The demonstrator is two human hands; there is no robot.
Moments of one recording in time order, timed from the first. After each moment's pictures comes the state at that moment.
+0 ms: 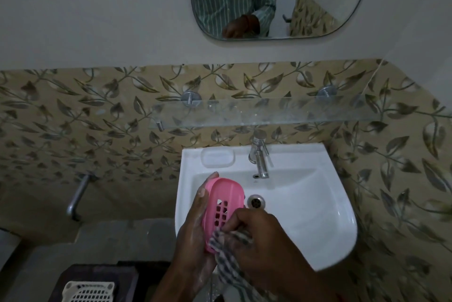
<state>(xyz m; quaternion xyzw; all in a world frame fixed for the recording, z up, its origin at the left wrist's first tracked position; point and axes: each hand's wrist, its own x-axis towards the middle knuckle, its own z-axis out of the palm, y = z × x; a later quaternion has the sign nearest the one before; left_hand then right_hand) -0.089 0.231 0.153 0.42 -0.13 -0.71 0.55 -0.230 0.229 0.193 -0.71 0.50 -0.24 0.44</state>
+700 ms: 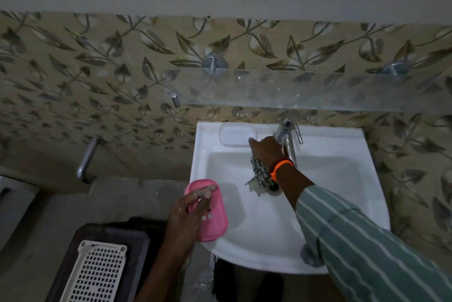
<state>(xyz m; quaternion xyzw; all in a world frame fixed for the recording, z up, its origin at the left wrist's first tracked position) -0.018 0.200 0.071 0.63 -0.20 -0.53 0.52 -0.171 -0.017 0.022 -0.54 0.73 -0.09 0.41</state>
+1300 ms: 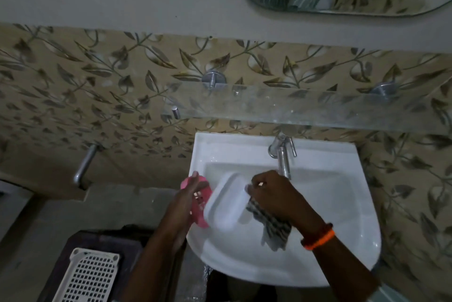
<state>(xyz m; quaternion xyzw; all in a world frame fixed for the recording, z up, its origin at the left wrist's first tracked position) -0.006 0.158 0.090 0.66 -0.13 -0.59 0.44 -0.212 0.086 0.116 -0.68 0.61 -0.06 0.40</state>
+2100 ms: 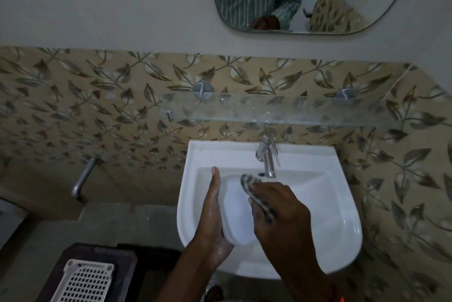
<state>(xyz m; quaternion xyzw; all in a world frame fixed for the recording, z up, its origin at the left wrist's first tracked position) -0.105 0.197 0.145 0.40 -0.03 -0.76 0.51 -0.237 0.199 0.163 -0.75 0.52 -0.39 0.15</state>
